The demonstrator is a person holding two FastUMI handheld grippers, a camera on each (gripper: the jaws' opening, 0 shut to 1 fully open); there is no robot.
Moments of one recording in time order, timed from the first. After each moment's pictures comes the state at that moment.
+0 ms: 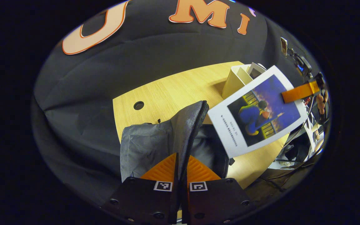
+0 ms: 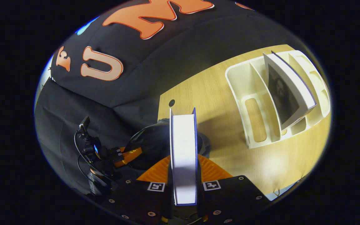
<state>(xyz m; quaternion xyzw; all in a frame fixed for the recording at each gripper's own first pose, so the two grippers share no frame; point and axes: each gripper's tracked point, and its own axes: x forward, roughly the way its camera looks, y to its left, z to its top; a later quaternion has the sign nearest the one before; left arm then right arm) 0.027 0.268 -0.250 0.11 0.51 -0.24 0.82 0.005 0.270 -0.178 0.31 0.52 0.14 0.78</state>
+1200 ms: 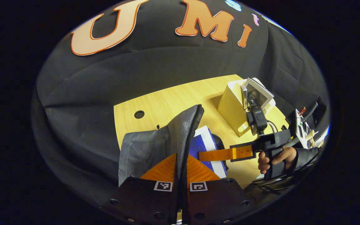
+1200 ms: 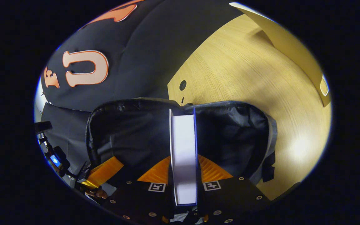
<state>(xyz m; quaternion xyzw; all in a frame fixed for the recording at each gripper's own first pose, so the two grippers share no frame) 0.037 0.271 -0.221 0.07 0.48 -0.26 0.84 0.031 0.454 -0.289 0.45 0.52 0.15 0.71</state>
